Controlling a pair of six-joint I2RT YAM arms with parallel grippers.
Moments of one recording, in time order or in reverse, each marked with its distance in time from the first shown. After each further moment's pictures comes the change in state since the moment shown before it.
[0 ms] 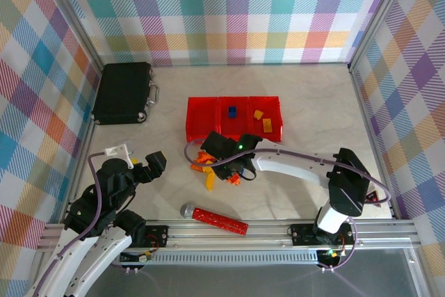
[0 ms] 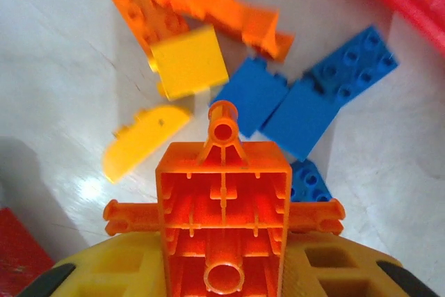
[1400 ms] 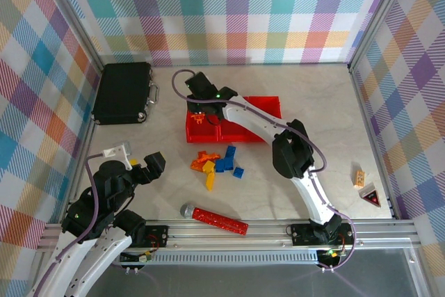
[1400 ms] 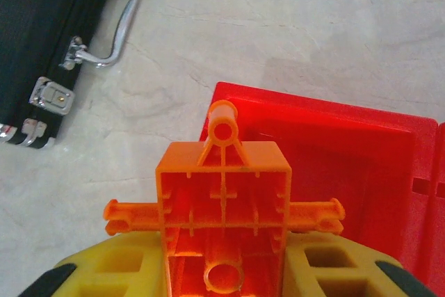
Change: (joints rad) left arm 0.000 -0.024 0.006 -0.012 0.016 -0.007; right arm -0.269 0.618 0.759 0.249 0.021 0.172
